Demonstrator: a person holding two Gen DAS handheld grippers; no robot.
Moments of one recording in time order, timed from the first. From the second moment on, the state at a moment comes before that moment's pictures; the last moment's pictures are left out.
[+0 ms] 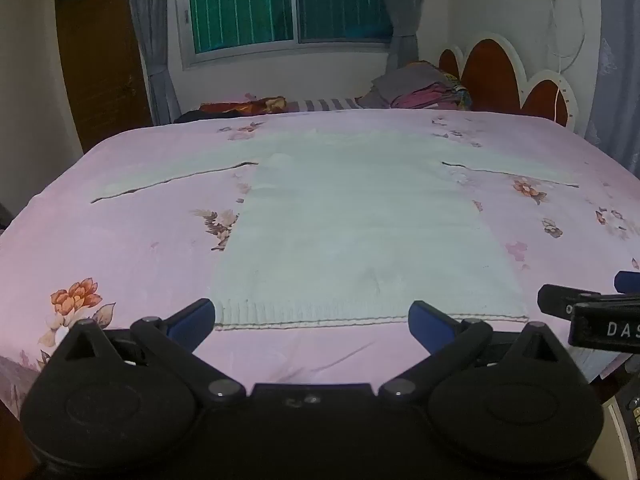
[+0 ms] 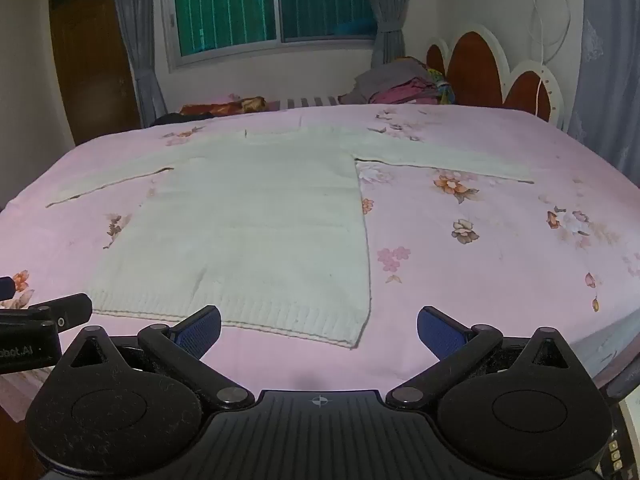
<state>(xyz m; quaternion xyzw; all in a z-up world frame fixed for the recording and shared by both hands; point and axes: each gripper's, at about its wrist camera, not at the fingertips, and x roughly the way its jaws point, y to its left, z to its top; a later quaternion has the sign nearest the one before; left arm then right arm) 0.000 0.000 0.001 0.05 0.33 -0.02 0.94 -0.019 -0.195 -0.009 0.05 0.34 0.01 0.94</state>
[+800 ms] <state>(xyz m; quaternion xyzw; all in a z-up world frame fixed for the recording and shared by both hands) -0.006 0.005 0.007 0.04 0.33 -0.01 0.94 -0.021 -0.194 -0.006 0.06 0.34 0.01 0.94</state>
